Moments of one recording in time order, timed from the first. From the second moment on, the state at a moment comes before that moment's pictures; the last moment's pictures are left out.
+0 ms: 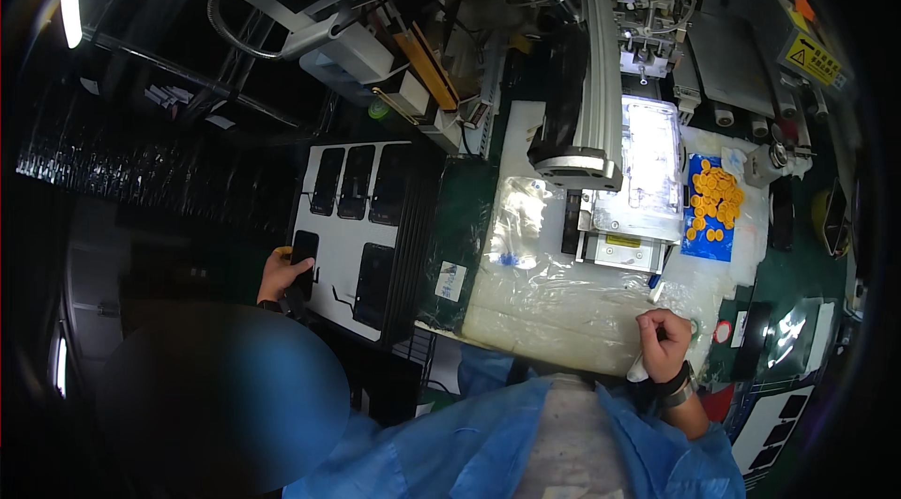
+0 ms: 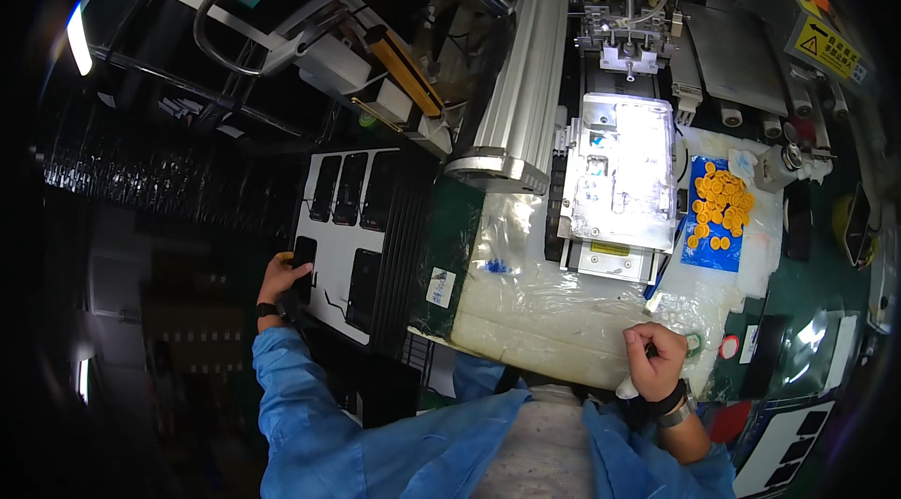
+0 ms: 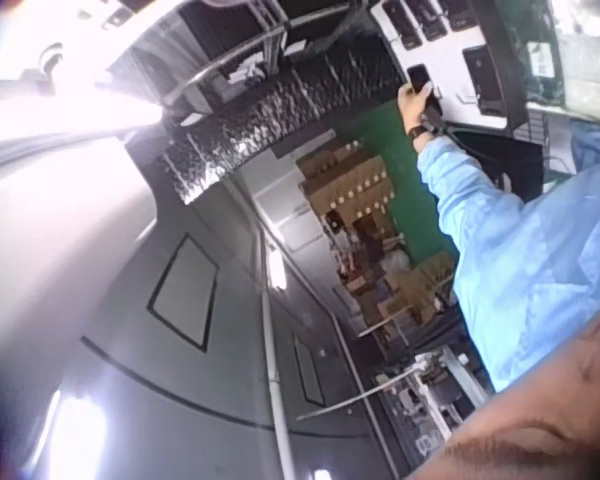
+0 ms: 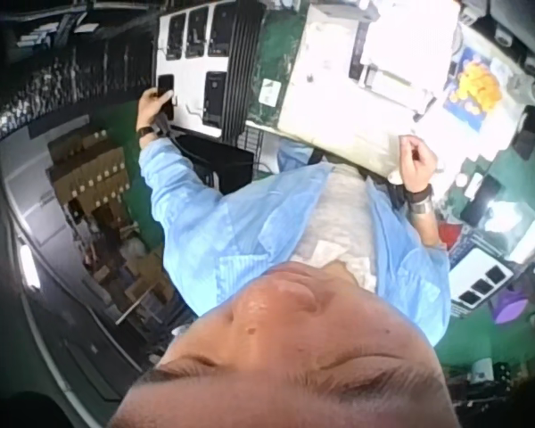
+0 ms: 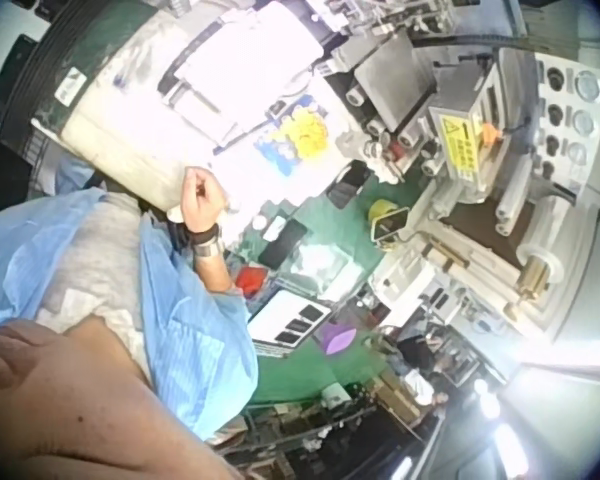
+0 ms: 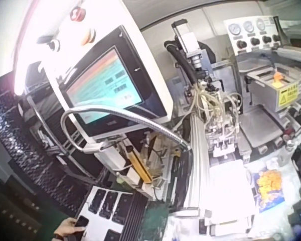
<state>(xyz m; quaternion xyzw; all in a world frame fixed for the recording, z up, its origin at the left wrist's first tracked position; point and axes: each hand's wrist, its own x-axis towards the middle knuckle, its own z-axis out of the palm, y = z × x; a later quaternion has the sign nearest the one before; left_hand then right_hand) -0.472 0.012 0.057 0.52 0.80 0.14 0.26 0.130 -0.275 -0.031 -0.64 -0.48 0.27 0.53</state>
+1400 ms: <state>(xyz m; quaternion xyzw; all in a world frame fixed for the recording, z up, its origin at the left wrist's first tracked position) -0.047 -0.119 0.059 0.49 0.23 0.26 0.80 0.151 -0.237 0.039 -0.51 -0.43 0.55 0.50</state>
